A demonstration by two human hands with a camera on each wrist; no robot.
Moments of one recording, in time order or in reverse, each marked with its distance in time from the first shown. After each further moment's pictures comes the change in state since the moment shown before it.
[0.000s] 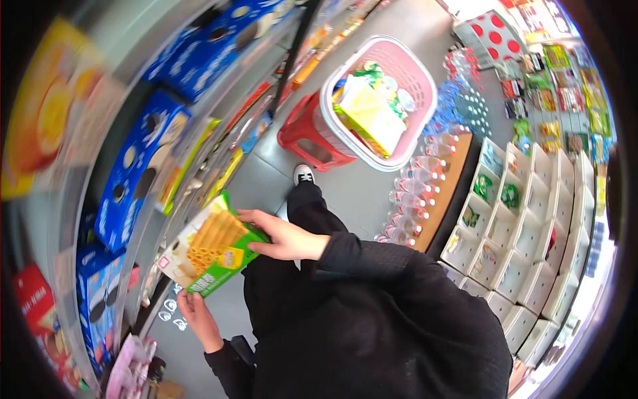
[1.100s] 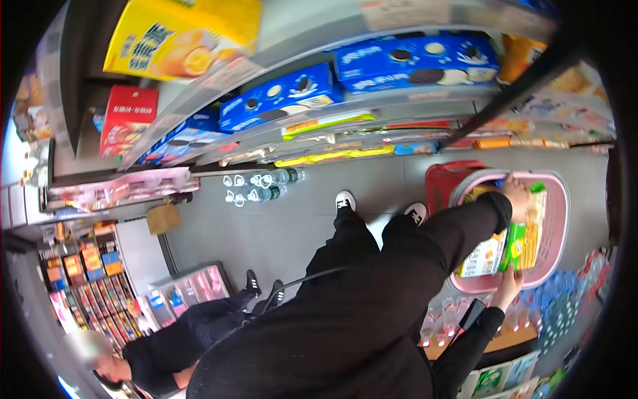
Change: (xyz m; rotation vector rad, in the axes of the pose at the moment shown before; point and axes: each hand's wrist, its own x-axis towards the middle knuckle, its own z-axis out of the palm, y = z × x) left_hand 0.170 -0.062 0.604 1.039 -0.656 0.510; right_hand -0.128 0.150 -0.412 0.190 0.908 0.384
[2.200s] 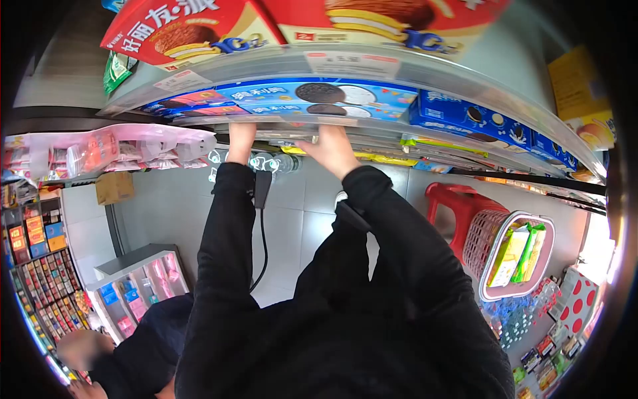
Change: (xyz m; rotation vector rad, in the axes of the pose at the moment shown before) left_hand -0.620 -0.446 -0.318 -0.089 0.945 -0.804; right_hand -0.375 0.003 0.626 -0.476 -1.095 -1.052
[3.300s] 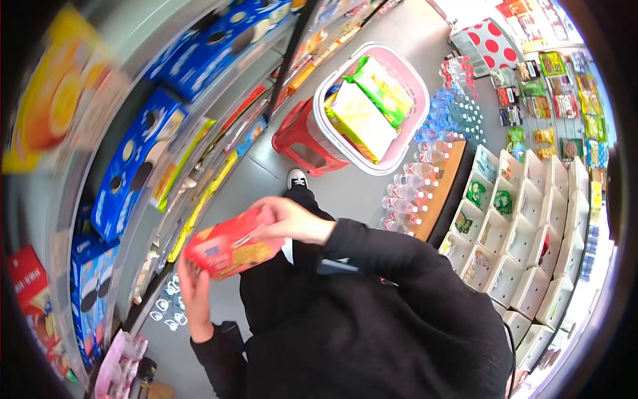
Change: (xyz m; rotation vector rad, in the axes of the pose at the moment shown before) left_hand -0.174 0.236 0.080 -0.765 -0.961 -0.042; right_hand -0.235 0.011 -0.221 0.873 0.285 0.781
